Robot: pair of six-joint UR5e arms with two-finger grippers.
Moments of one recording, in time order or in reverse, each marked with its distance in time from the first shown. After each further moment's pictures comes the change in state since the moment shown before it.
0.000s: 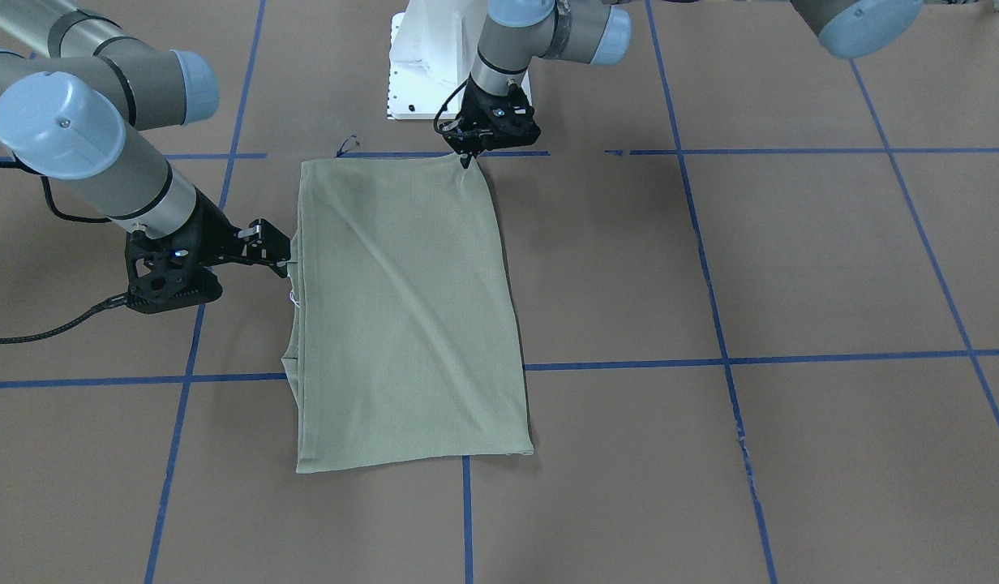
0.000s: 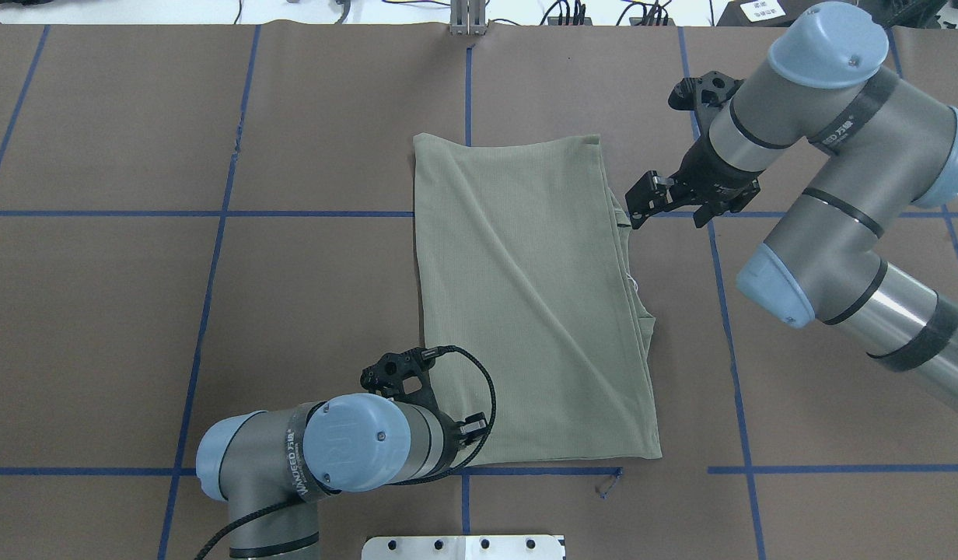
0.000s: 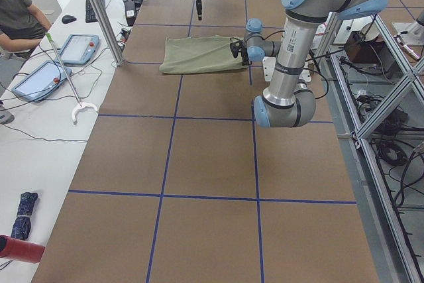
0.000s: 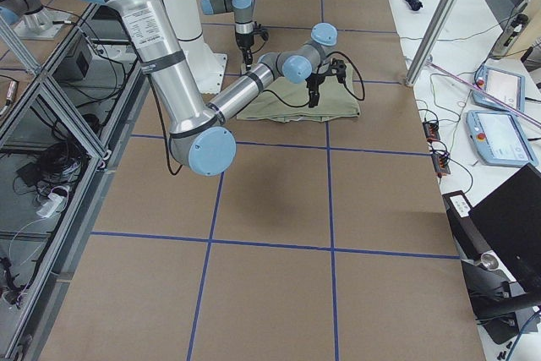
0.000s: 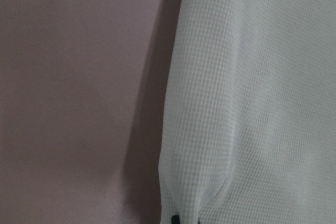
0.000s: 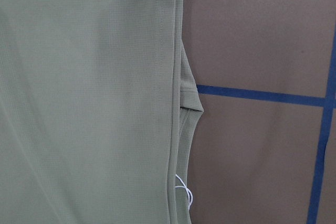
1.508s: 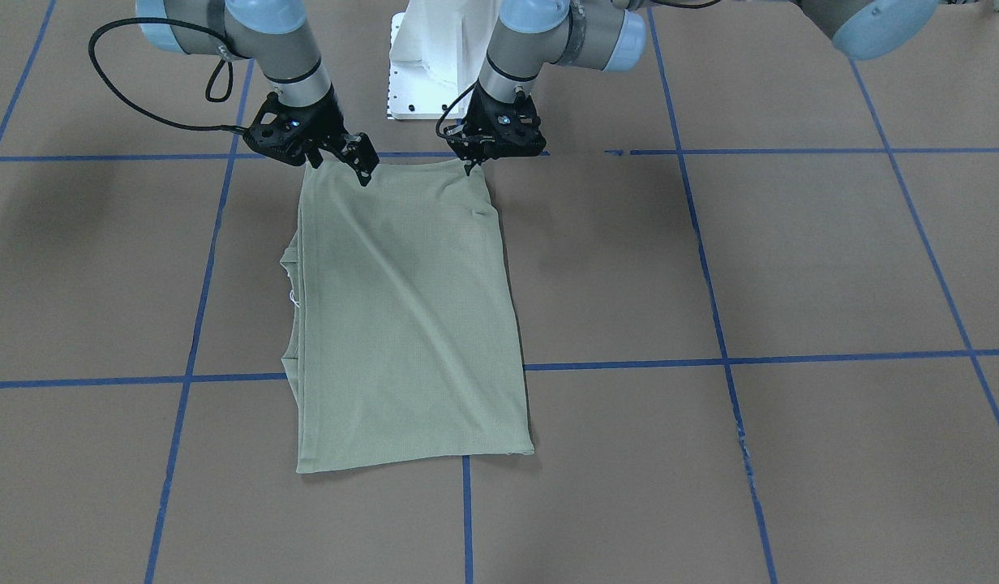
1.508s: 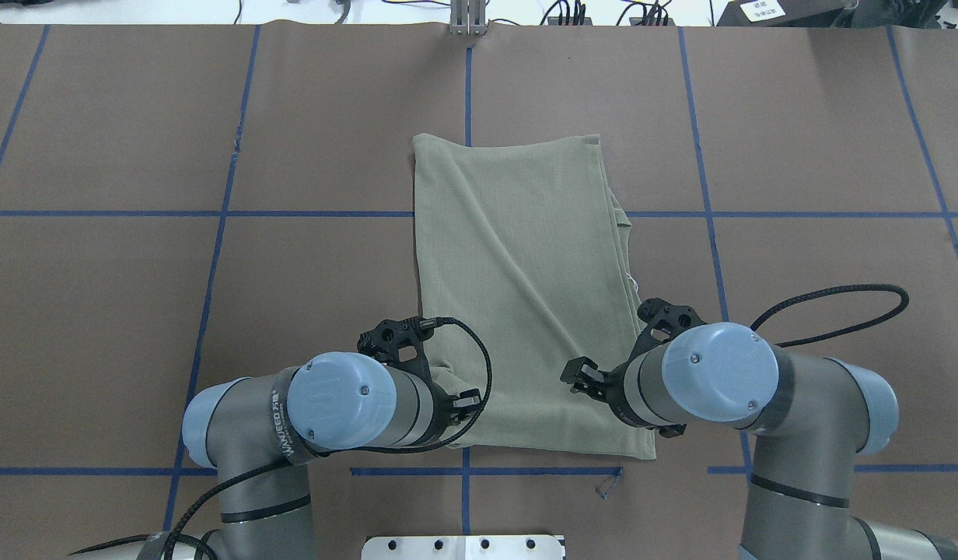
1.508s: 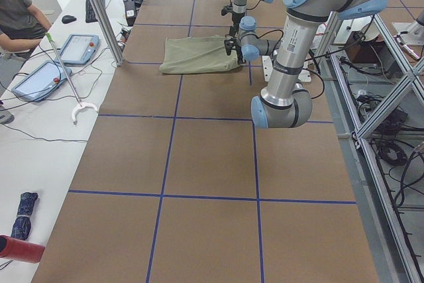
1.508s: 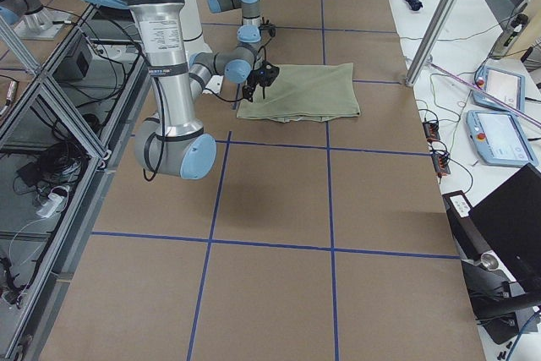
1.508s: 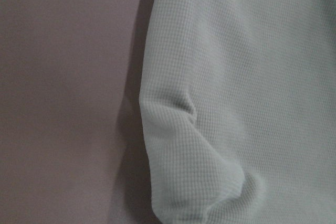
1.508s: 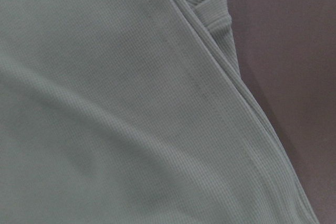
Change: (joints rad) left arm -0.063 0.001 -0.007 -0.002 -0.062 0.122; right arm -0.540 -0.187 0.250 0.083 -0.491 1.002
